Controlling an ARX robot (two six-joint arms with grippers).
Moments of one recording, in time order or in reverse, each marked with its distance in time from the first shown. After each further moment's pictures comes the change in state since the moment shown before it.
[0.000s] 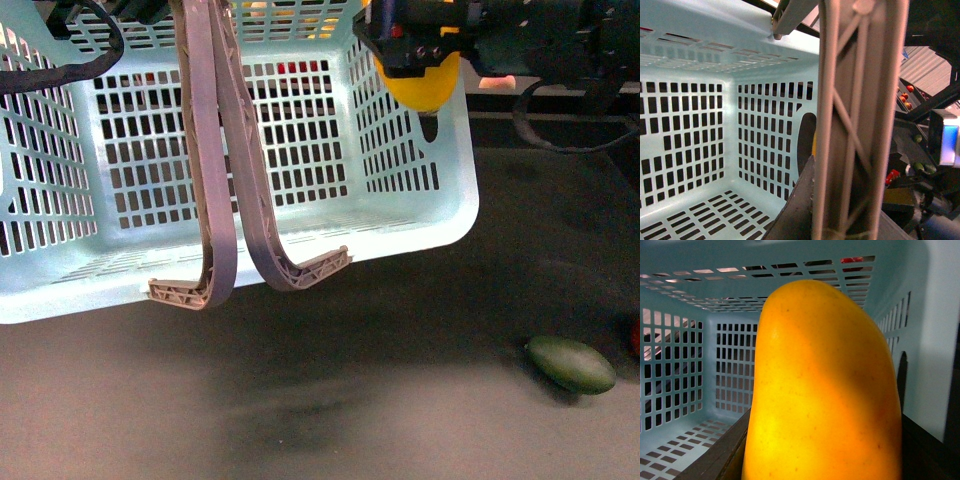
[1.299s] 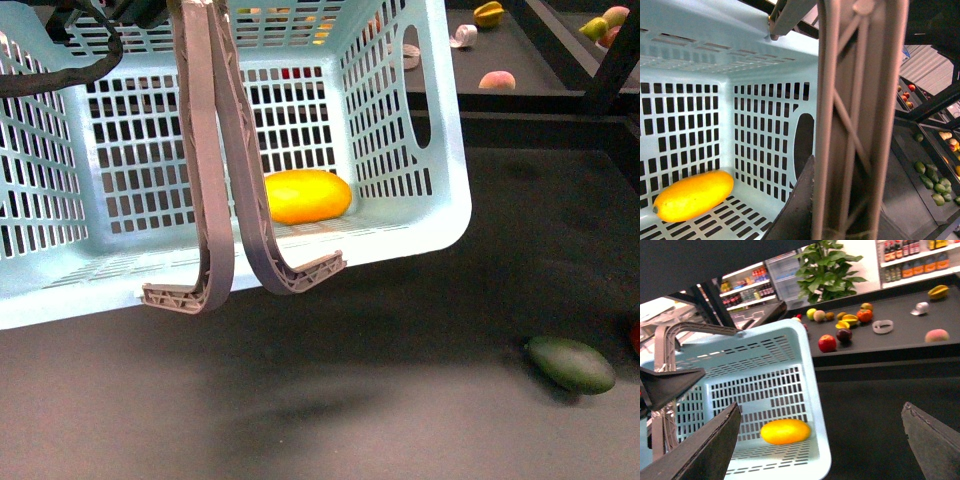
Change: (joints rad) left arm -0.002 0.000 0.000 -0.006 -0.001 0.001; right arm -0.267 -1.032 -0.599 -0.192 0.032 0.171
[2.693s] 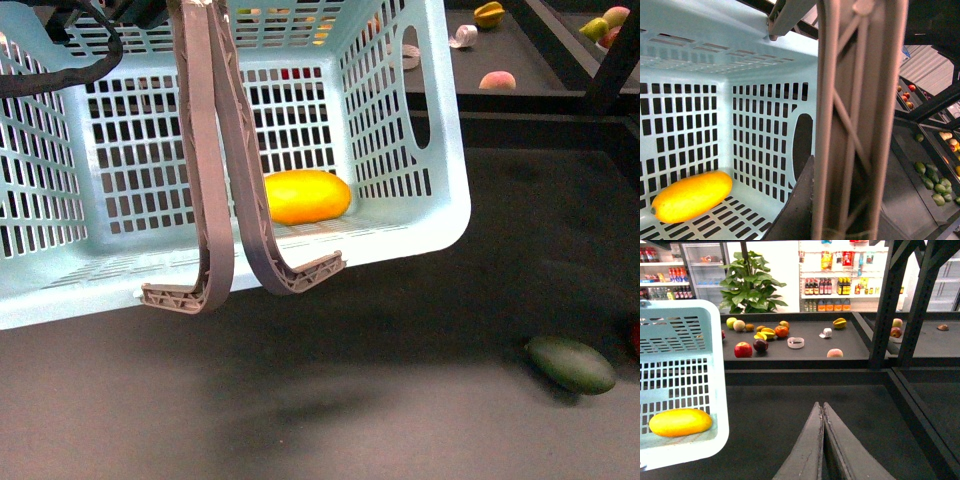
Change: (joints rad) left arm 0.000 0.000 0.000 0.000 0.000 -0.001; right arm -0.061 -0.534 -0.290 -0.194 0.266 -0.291
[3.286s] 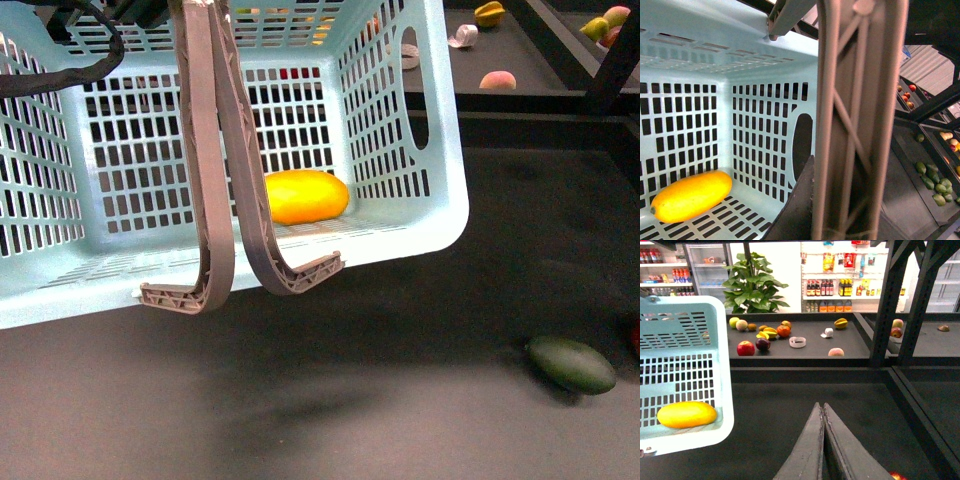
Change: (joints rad) left arm 0.000 0.000 0.000 0.000 0.000 0.000; right arm 0.000 -0.292 -0.008 -0.288 -0.003 -0.003
